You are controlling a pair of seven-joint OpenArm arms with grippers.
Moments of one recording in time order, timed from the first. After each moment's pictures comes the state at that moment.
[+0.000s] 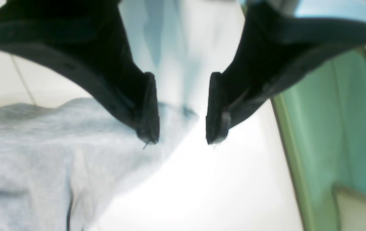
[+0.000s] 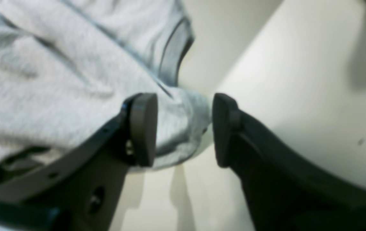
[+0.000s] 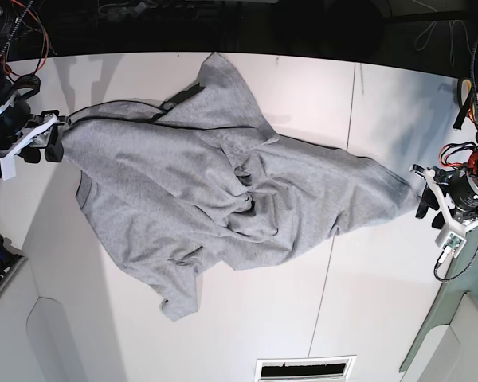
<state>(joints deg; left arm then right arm) 2.8 -36.8 -4.2 88.7 -18.8 -22.0 37.0 -15.7 18.8 19.9 95.8 26.5 20.4 -43.8</state>
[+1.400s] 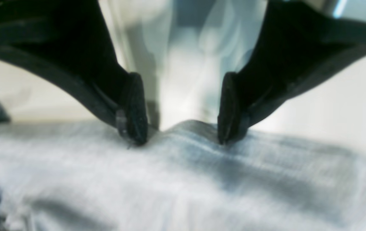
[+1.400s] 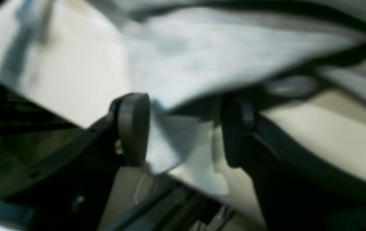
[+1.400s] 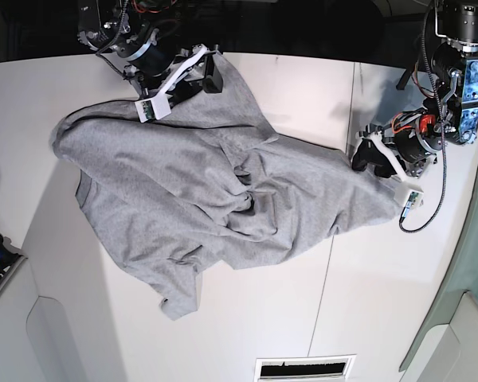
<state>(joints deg) 3.3 -22.4 -4.7 73.3 -27.8 -26.3 33.2 -23.8 -0.8 -2.4 93.4 19.8 19.2 -39.8</state>
